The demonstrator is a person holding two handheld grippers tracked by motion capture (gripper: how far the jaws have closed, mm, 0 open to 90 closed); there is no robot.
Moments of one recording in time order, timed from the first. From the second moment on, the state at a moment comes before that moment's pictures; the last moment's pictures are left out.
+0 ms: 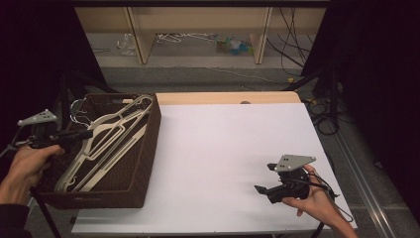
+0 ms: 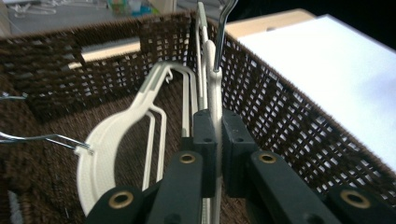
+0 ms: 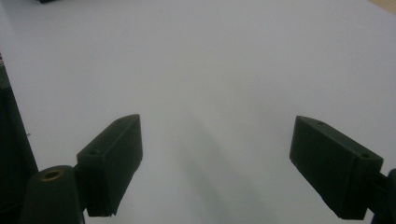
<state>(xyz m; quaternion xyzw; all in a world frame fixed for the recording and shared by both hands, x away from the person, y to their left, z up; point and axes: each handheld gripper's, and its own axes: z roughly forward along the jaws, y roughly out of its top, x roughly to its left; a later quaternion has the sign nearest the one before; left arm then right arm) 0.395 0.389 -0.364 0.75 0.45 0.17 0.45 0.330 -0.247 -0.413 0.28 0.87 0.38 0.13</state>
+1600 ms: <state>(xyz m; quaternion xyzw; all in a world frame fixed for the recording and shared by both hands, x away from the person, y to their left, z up) 0.356 0.295 -0.370 0.71 0.45 0.25 0.48 0.329 -0.249 -0.412 0.28 0.86 0.41 0.15</state>
